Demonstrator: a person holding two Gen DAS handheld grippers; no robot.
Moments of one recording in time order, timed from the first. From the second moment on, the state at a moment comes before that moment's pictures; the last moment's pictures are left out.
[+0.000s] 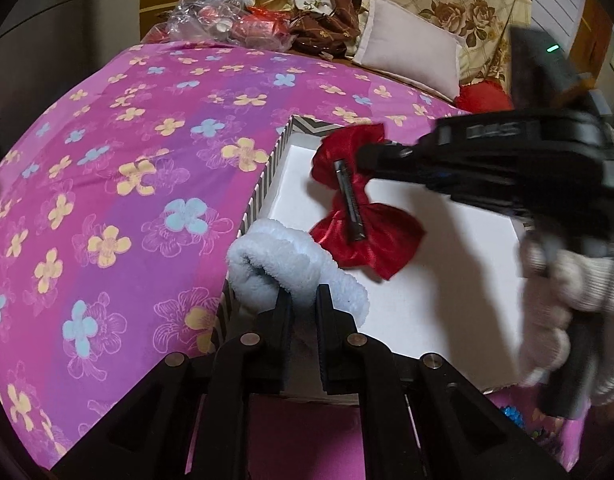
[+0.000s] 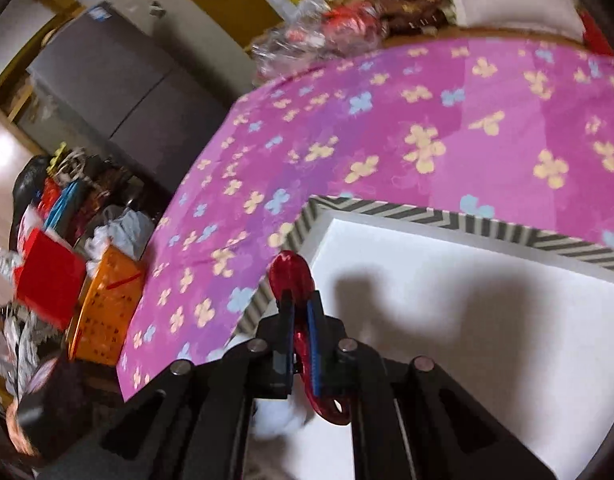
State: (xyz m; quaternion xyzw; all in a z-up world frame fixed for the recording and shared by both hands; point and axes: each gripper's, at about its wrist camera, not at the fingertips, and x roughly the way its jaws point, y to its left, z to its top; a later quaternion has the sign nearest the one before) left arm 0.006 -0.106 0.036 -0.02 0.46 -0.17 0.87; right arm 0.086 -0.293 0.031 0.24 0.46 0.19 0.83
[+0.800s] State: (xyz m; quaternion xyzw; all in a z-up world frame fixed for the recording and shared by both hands) left arm -0.039 -0.090 0.078 0.01 0.41 -0.14 0.90; right arm -0.061 -0.306 0.115 0.15 0.39 0.16 0.89
